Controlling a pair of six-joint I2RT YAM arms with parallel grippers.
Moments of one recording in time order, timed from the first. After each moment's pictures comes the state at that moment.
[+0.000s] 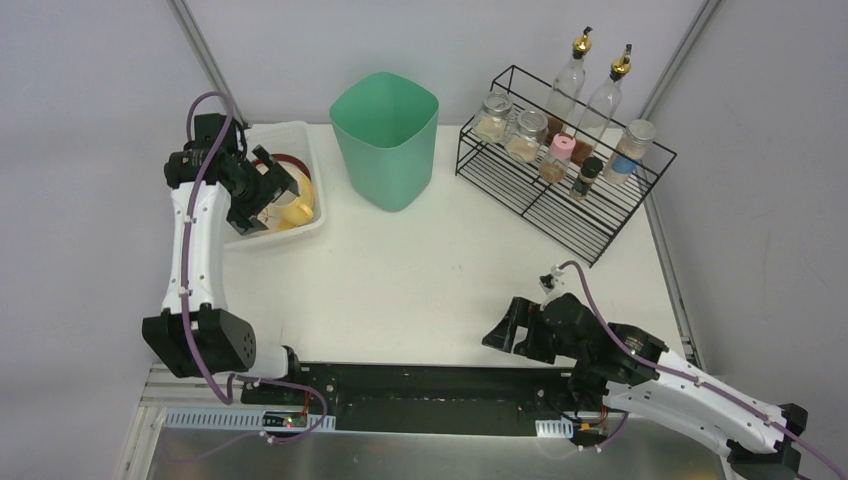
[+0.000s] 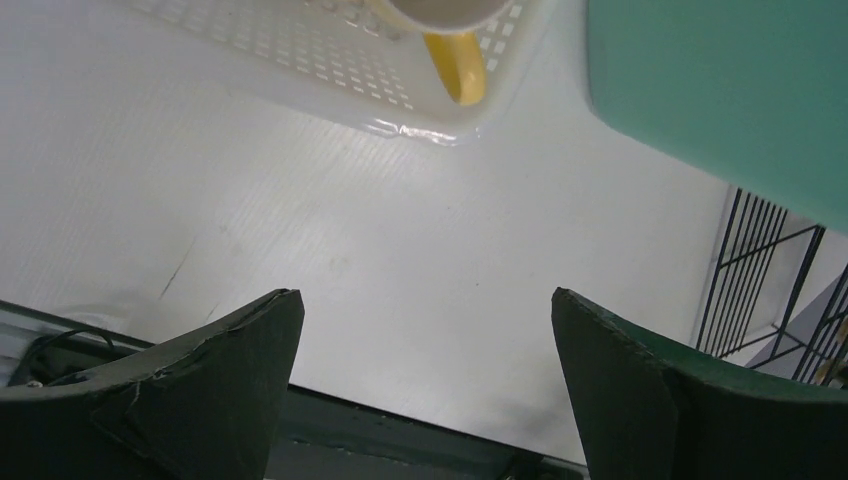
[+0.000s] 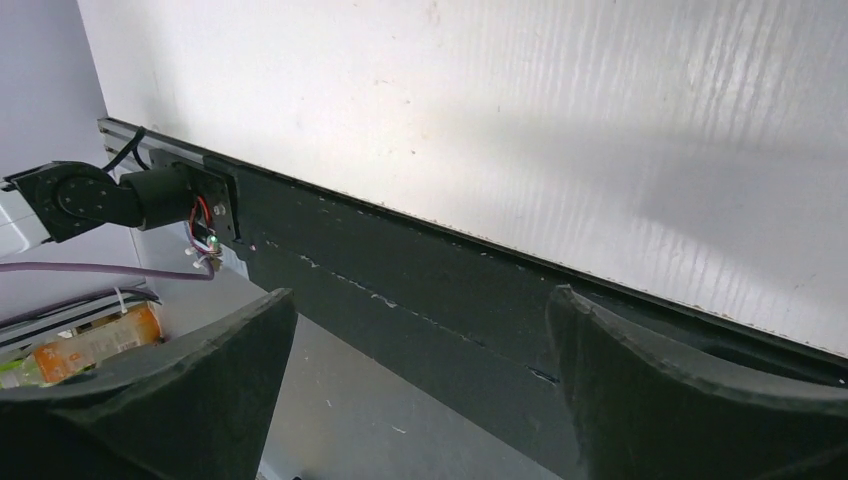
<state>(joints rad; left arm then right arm) 0.16 1.40 1.56 -1.21 0.07 -0.65 1.06 0.41 0.46 -0.82 0.07 1.15</state>
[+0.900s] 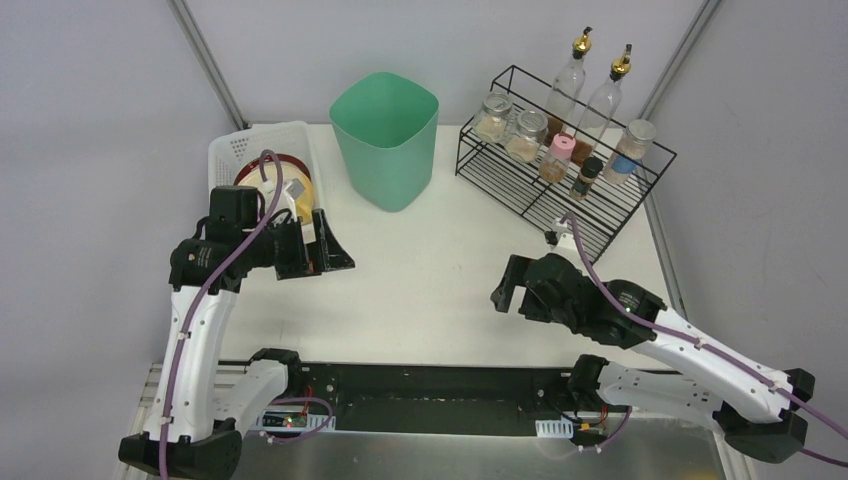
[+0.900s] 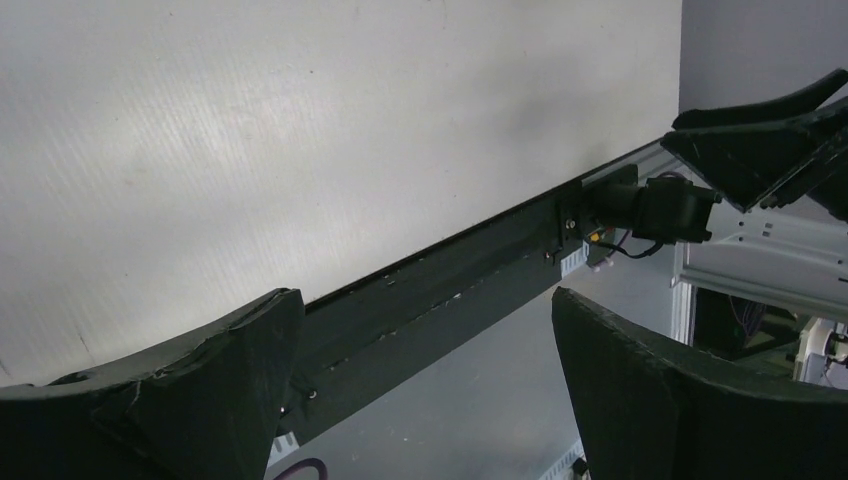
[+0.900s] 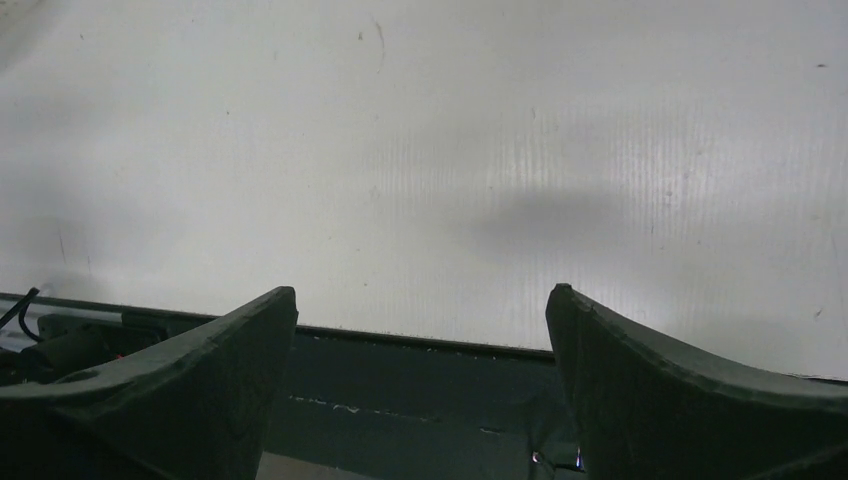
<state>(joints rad) -0.08 0.87 1.18 -1.15 0.58 -0.33 1.06 0.81 0.94 -1.06 0.44 1.03</state>
